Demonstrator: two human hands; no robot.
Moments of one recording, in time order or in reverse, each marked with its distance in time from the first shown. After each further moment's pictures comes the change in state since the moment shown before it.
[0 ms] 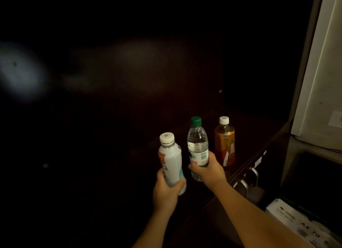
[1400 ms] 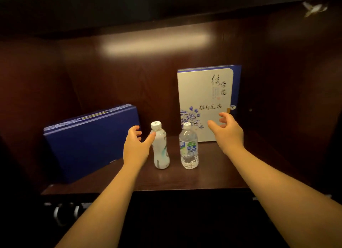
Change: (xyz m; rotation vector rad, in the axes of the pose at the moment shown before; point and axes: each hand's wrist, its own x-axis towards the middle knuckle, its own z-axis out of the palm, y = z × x) left_hand -0.398 -0.117 -0.781 0.261 0.844 0.023; right_hand -0.563 -0.322 0.418 0.080 -0.304 -0.458
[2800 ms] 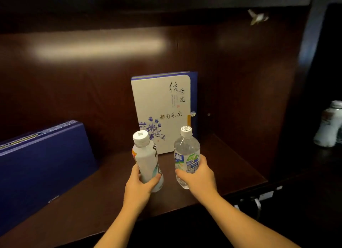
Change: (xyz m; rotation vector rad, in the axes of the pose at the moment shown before) left_hand -0.034 -0.044 0.128 -0.300 -0.435 -0.032; right_hand -0.054 0.071 0.000 0.019 -0.033 0.256
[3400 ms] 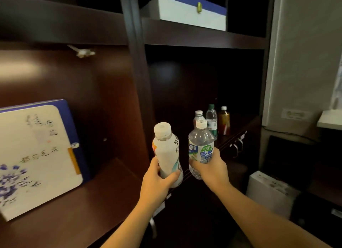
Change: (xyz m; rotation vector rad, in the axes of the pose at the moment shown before) left_hand -0.085 0.165 0.348 -0.184 -0.581 0.311; right_hand 0.010 0.076 -0.373 -0.077 0.561 0.059
